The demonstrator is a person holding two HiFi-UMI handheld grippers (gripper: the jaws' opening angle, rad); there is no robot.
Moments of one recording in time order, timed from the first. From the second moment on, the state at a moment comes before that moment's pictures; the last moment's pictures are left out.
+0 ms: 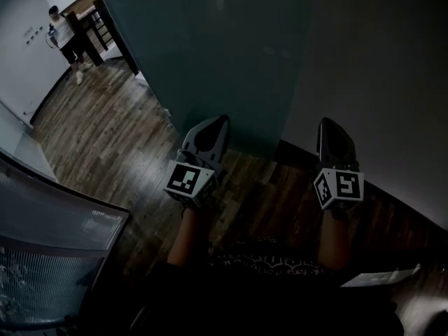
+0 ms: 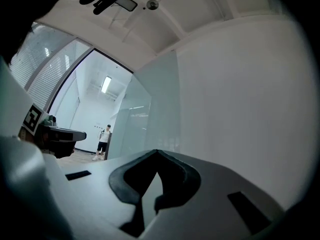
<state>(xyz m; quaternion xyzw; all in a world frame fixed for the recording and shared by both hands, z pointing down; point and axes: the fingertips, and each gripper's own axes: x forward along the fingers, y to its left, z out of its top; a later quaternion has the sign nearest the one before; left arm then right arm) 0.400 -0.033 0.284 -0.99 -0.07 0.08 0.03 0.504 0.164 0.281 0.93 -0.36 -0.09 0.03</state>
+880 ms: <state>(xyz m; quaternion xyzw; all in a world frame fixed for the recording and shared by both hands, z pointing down) 0.568 -0.080 0.300 -1.00 -0.05 0.06 0.03 0.684 0.096 0.303 0.91 -0.41 -0.07 0.04</state>
